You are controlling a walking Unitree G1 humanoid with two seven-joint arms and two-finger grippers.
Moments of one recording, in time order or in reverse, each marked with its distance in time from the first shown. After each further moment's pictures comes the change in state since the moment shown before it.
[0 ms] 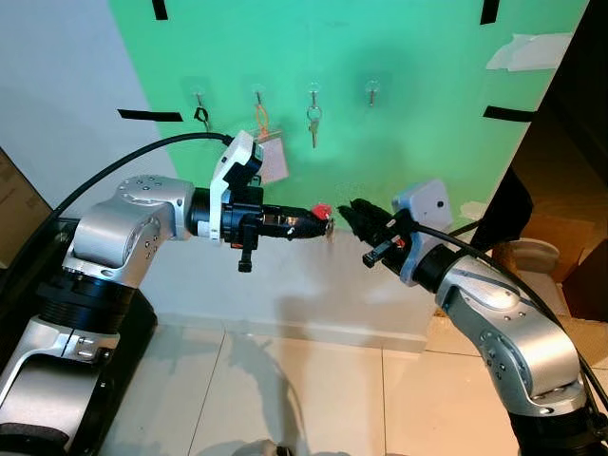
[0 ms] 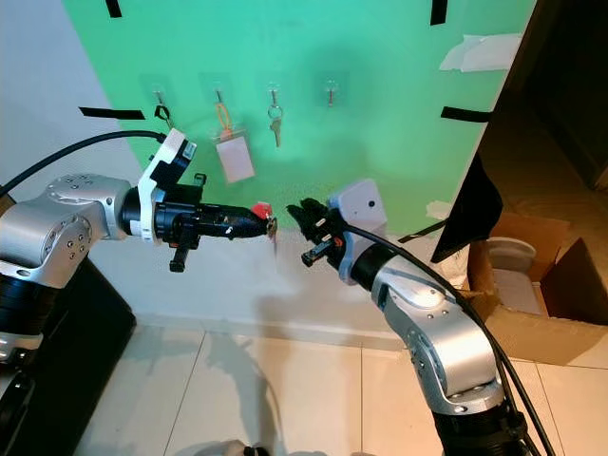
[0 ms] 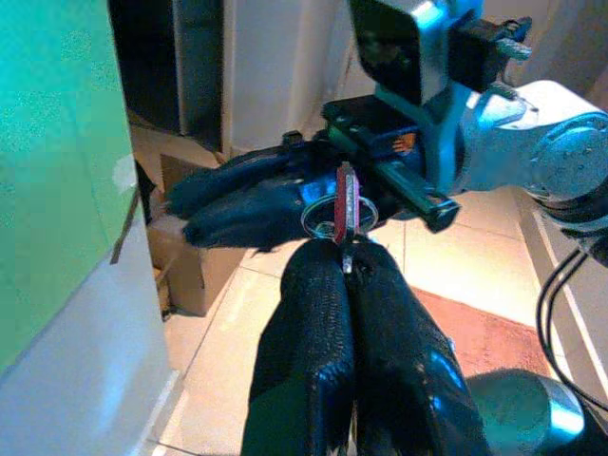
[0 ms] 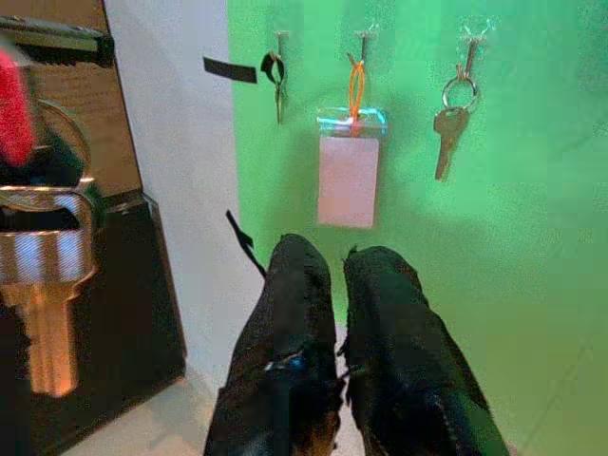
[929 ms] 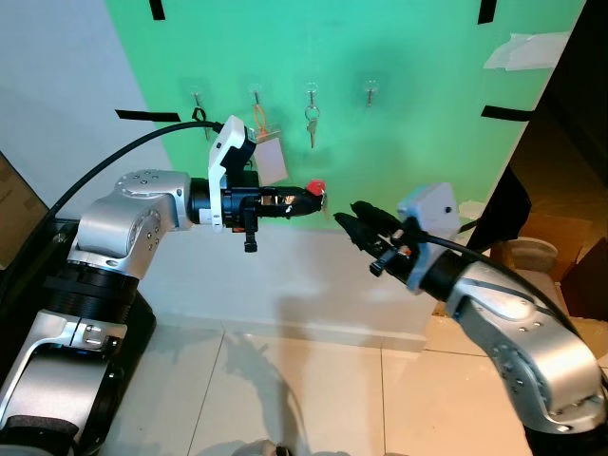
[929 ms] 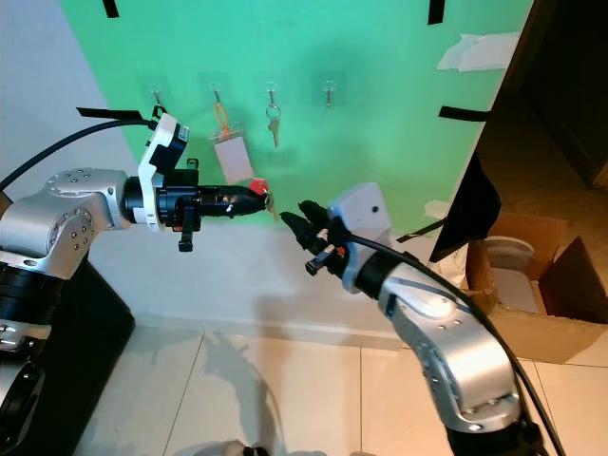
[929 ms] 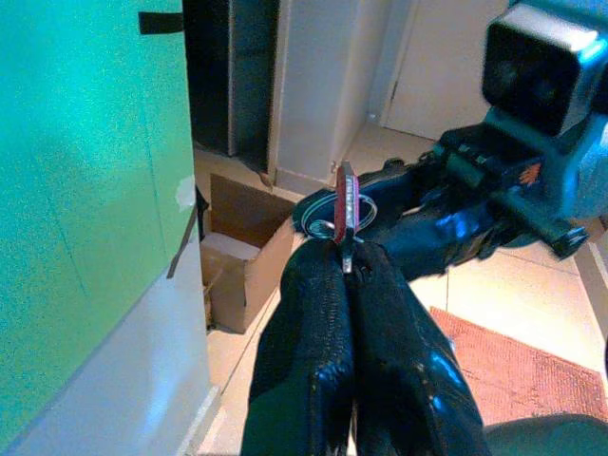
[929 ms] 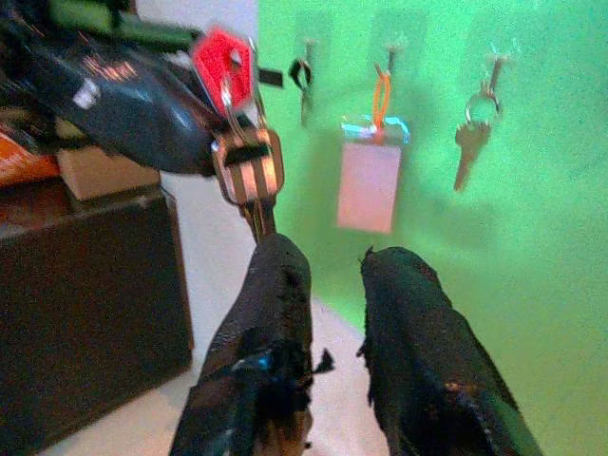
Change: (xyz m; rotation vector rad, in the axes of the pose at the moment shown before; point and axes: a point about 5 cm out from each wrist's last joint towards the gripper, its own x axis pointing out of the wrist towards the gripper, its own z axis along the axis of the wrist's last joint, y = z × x) left arm -0.003 0.014 0.003 0.011 -0.052 0.102; right arm -0.009 0.009 0.004 -0.033 0.009 0.042
